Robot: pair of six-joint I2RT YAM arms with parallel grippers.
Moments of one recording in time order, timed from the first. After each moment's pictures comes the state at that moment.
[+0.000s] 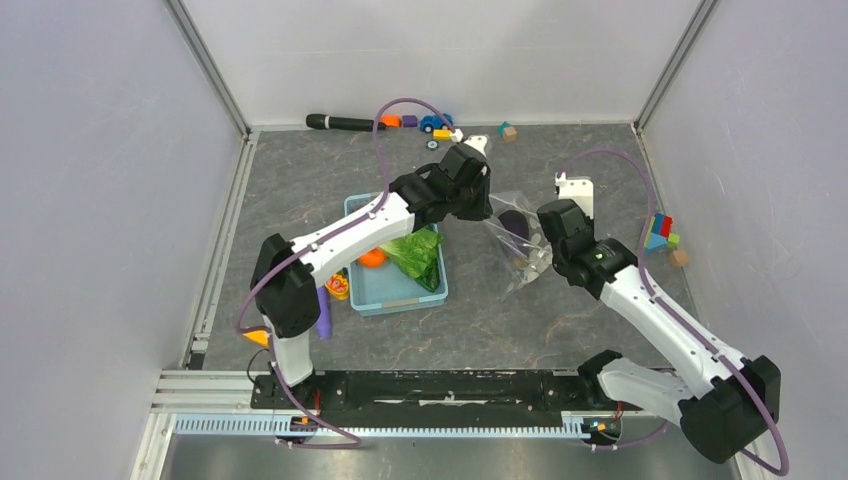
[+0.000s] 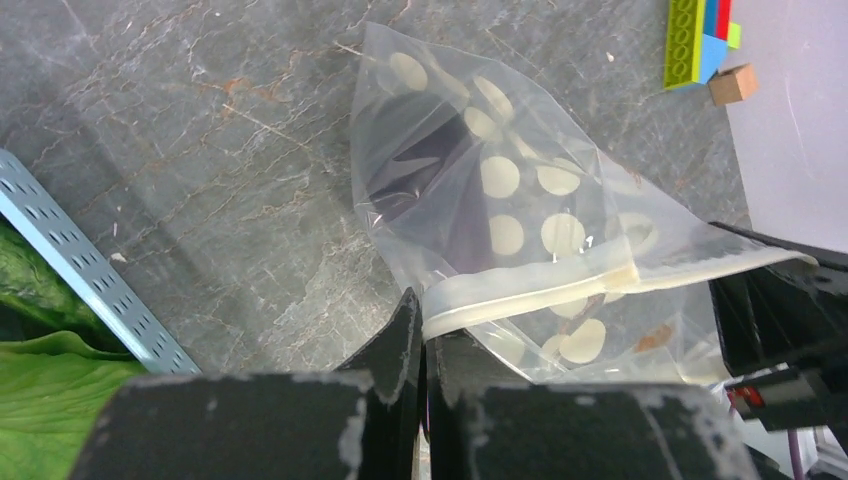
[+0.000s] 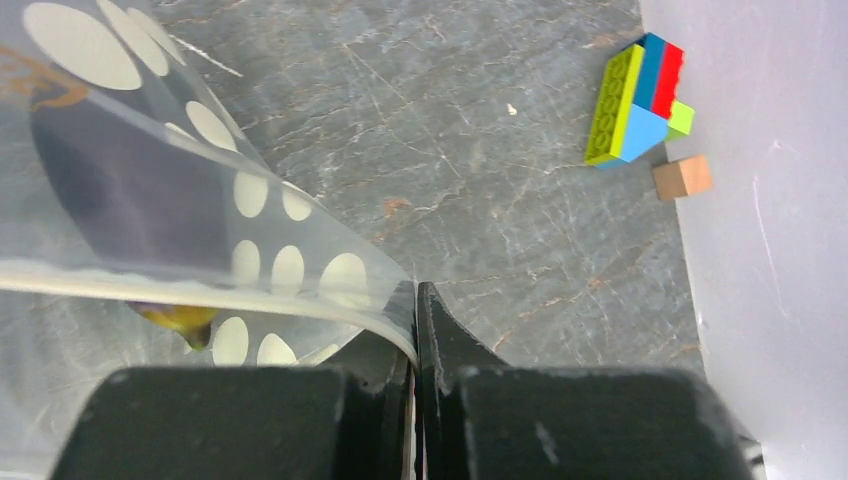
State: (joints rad) left arm -0.85 1.86 1.69 -0.52 -0.08 -0.60; right arm 0.50 1.04 0.87 -0.64 0.69 0.26
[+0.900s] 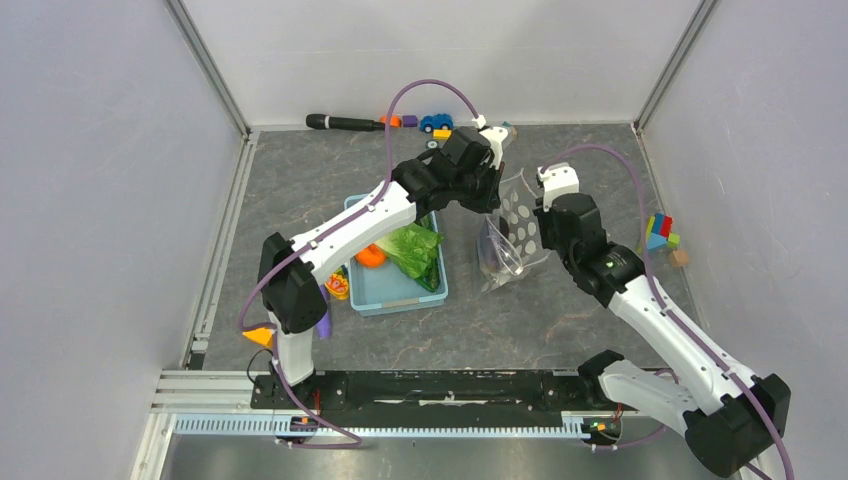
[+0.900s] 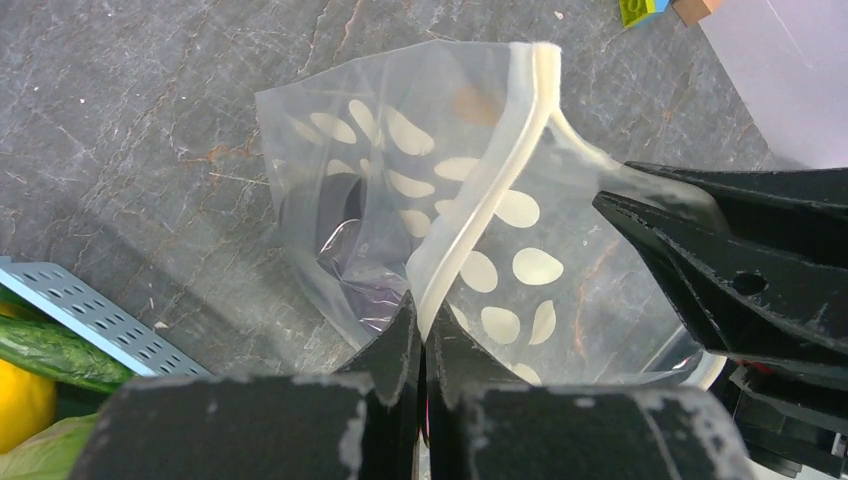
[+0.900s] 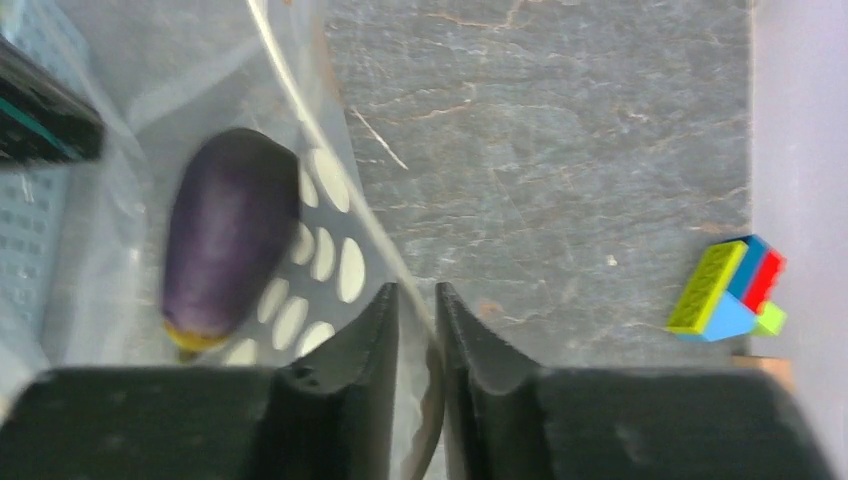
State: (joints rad) left arm -0.86 1.90 1.86 -0.60 0.06 -0.33; right arm 0.49 0.98 0.86 -0.40 0.40 -0.01
